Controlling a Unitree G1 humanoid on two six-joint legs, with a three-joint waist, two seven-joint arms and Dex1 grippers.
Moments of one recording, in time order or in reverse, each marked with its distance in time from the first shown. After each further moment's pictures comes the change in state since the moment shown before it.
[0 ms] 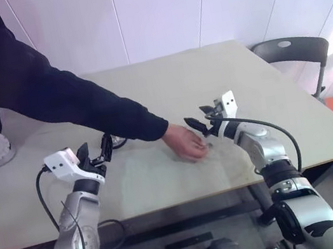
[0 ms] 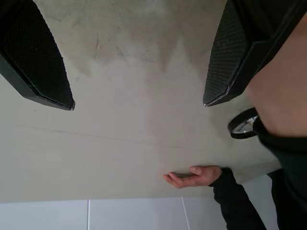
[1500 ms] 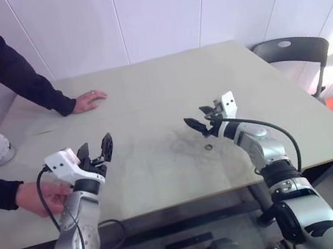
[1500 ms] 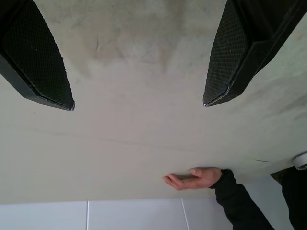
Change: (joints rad) left arm -0.004 -0.001 0.000 0.011 0.002 -0.003 -0.001; right arm -0.002 0.000 0.001 0.010 -0.007 -0.001 0.004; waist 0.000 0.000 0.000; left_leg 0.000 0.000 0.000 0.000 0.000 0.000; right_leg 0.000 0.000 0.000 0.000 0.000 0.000
